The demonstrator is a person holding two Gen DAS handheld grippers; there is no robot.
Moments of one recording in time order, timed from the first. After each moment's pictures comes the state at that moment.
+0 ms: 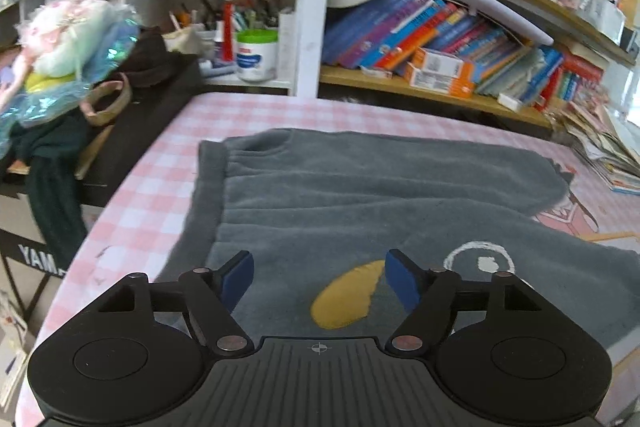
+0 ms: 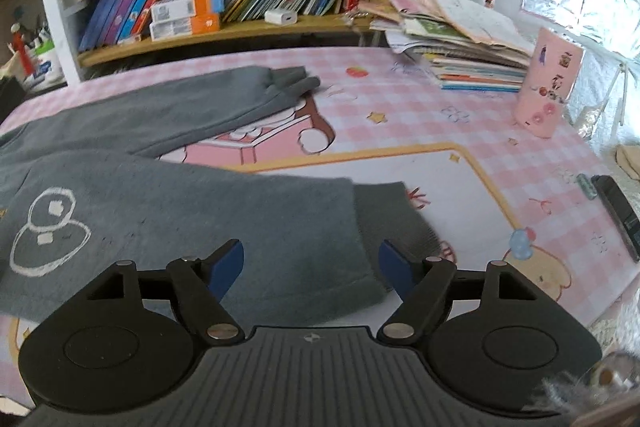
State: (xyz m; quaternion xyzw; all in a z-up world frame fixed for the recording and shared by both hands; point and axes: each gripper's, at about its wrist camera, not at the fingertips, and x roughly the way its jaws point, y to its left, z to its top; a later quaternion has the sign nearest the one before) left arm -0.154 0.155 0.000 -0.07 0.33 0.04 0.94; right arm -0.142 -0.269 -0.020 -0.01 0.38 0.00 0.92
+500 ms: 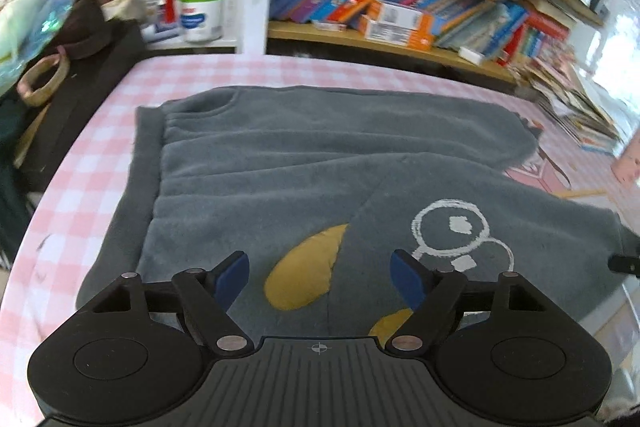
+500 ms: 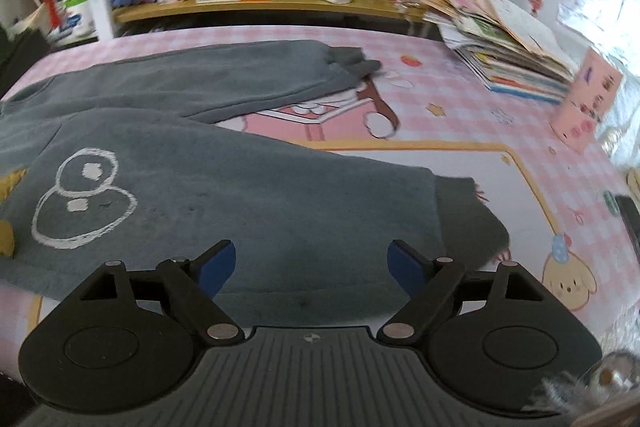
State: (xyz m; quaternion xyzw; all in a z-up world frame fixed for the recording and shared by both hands) left arm -0.133 0.149 -0.020 -0.06 0.38 -0.04 0.92; right arm -0.140 -0.203 -0.028 -0.06 0.41 0.03 0.91
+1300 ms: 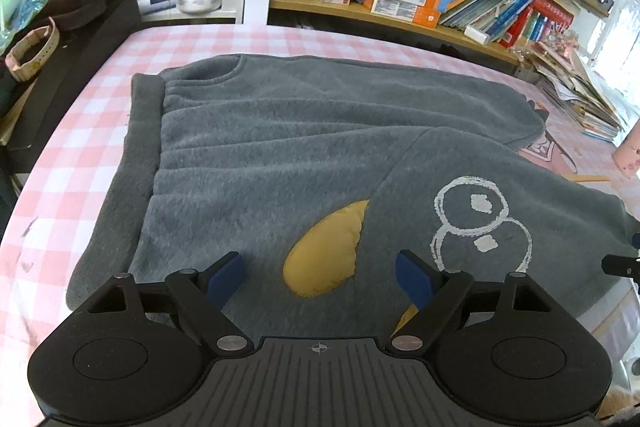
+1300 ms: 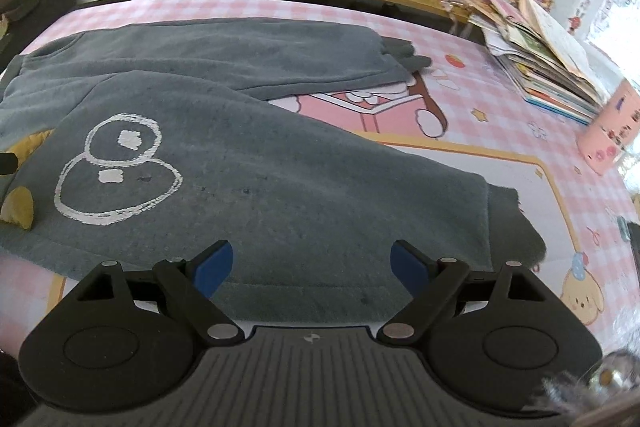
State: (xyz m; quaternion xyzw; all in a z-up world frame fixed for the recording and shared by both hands) left arm -0.124 0.166 -0.040 -0.08 0.42 -0.04 0.90; right arm -0.132 -0.160 -0.035 -0.10 0.44 0.06 0.89
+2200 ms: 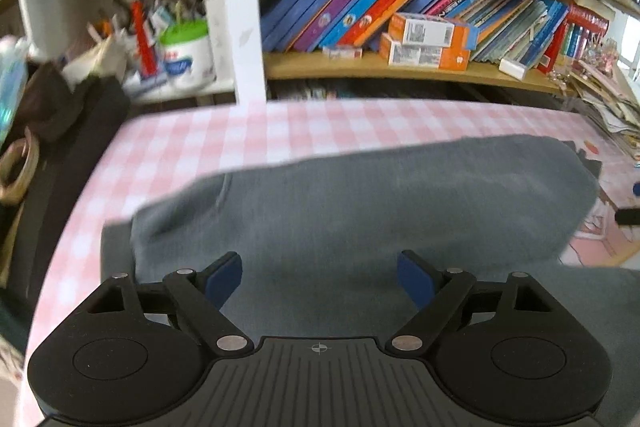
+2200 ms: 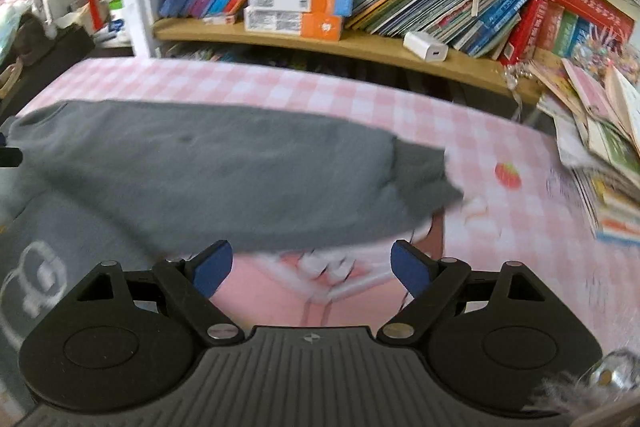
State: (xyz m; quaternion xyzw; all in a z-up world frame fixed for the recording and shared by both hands) left arm -0.003 0.130 -0.008 0.00 0.38 0.01 0.93; right arm 0.062 -0.227 -0.026 -0.10 0.39 0.19 0.89
